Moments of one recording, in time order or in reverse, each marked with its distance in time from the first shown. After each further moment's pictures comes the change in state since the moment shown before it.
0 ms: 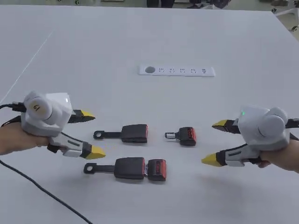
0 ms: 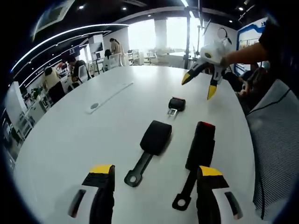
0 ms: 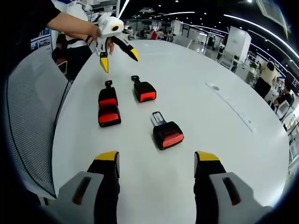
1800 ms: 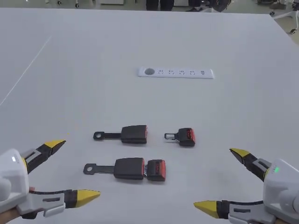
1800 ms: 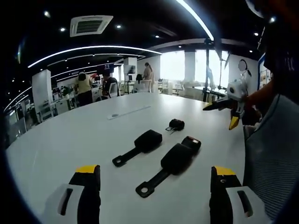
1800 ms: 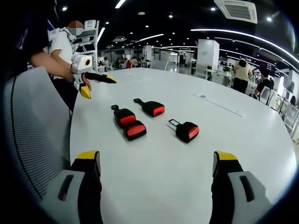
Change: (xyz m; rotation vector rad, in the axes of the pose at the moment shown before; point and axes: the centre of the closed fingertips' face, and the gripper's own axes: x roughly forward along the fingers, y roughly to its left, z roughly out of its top) left arm -0.043 -0.057 -0.017 -0.169 -0.289 0.212; right arm -0.027 0.067 -0.007 0.179 -0.250 -0.167
